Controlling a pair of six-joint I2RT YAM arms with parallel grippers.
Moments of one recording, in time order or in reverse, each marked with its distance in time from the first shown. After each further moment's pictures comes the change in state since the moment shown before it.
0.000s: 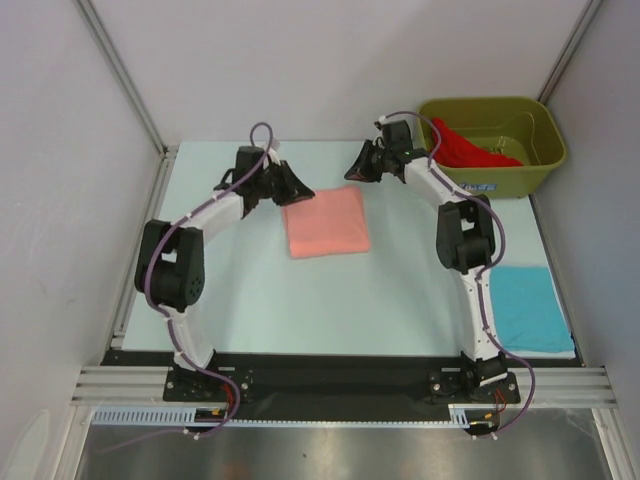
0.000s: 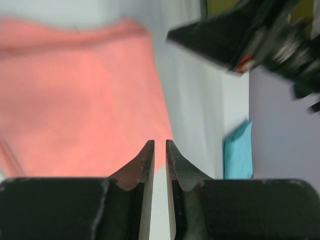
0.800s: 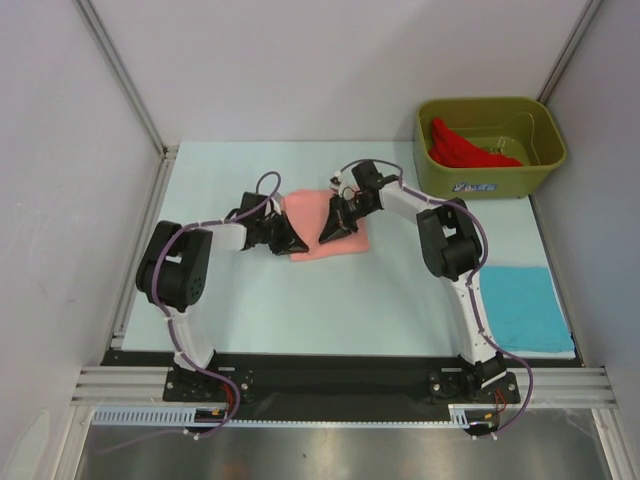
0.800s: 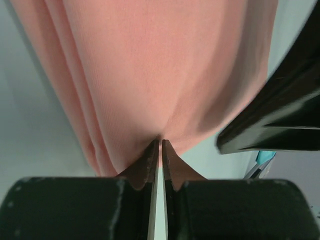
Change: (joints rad) left arm -0.030 -0.013 -0.395 0.074 0.035 0.027; right arm 0.132 -0.066 -0.263 -0.216 -0.545 -0.246
